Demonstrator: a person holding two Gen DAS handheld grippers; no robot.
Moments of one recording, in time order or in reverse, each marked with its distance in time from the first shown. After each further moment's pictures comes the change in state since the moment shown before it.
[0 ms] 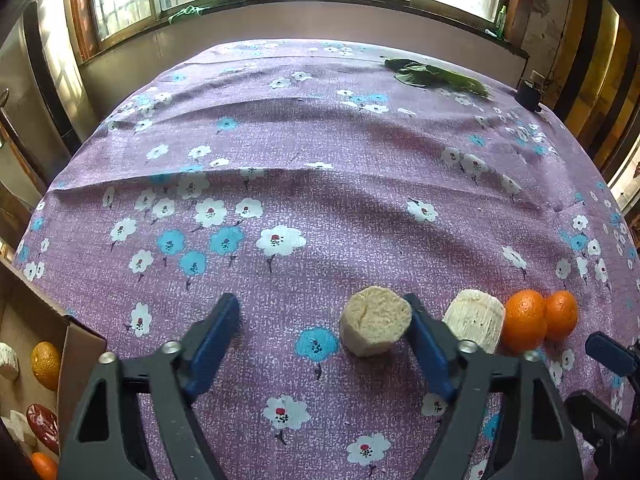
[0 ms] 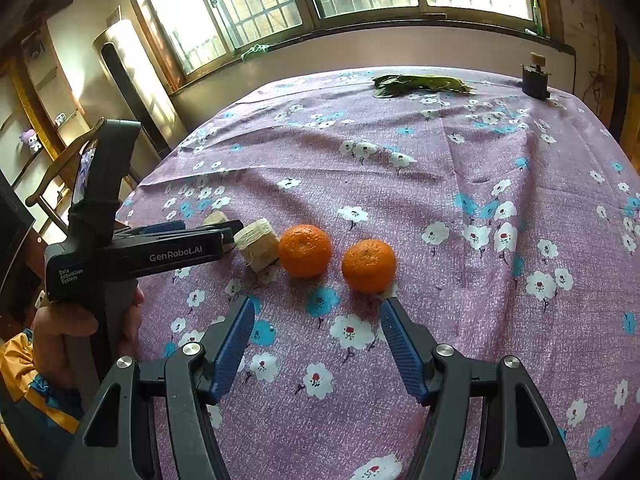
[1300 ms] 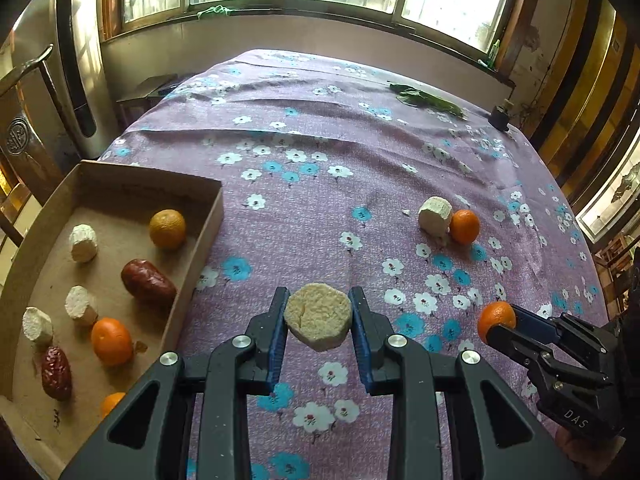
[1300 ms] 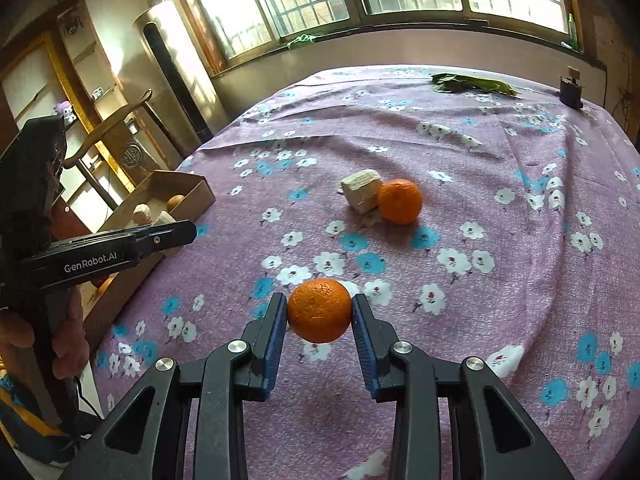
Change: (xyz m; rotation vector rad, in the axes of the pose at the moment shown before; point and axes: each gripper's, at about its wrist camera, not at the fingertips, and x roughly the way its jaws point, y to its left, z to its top) left arm -0.134 0.068 -0.090 -0.105 -0.045 -0.066; right arm -0.028 0.071 -0.048 -0.093 0.018 0.112
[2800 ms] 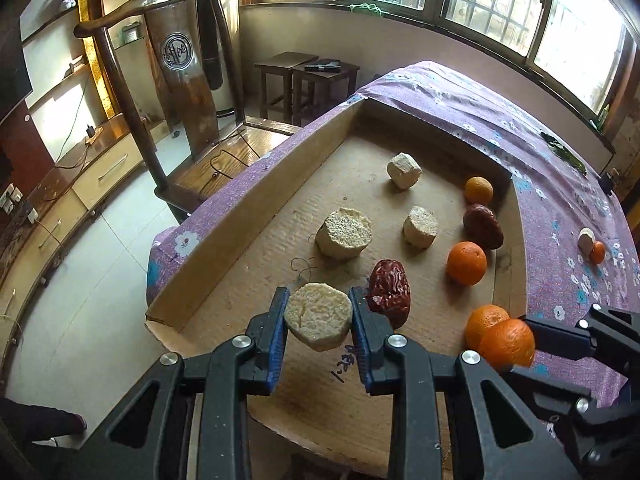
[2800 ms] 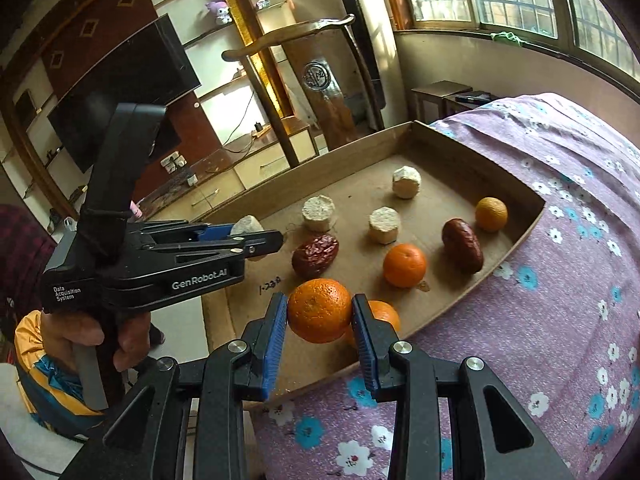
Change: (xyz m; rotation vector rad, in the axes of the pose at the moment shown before) left arm -0.075 0.208 -0.079 -0.279 -0.013 0.281; right arm 0.082 0.260 0.006 -0.429 0.157 0.395
